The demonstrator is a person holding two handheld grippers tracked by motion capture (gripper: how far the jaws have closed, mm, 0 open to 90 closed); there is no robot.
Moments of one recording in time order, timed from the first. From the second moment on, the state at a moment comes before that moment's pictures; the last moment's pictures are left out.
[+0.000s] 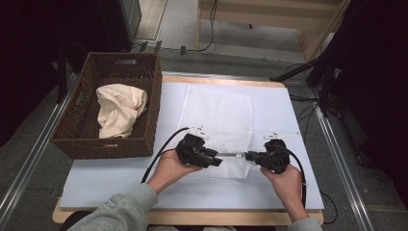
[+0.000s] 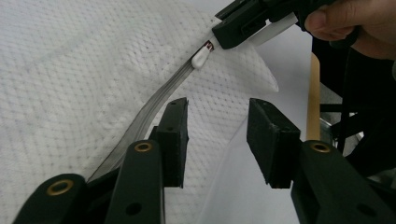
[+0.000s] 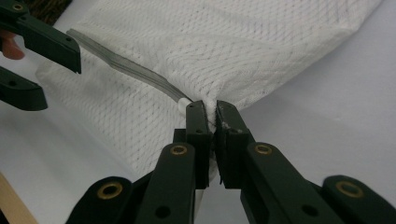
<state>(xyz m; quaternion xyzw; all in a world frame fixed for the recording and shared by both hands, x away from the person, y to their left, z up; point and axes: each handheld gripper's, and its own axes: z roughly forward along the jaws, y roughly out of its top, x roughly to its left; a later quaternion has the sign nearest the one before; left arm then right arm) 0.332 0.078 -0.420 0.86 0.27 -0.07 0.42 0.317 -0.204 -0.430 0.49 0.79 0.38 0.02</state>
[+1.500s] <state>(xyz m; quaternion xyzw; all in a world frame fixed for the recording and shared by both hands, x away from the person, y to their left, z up) 0.336 0.071 -0.439 0.88 0.28 -0.09 0.38 0.305 -0.144 -0.424 0.41 0.82 0.39 0.00</state>
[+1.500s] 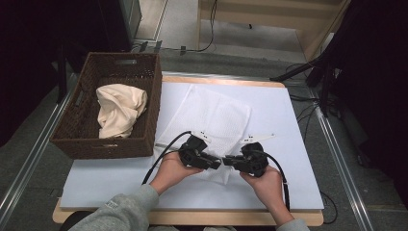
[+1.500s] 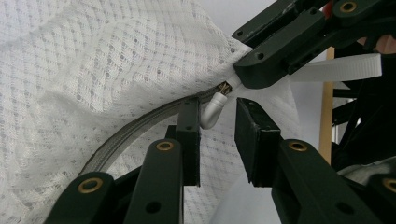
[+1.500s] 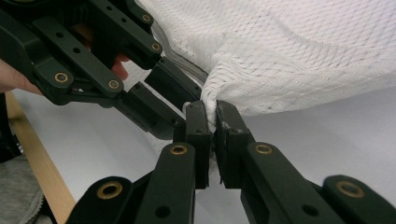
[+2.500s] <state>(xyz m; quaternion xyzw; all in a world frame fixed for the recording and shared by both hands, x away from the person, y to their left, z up) 0.330 0.066 -0.426 0.88 0.28 -0.08 0.38 0.303 -0.145 -0.417 0.40 0.83 0.40 0.01</state>
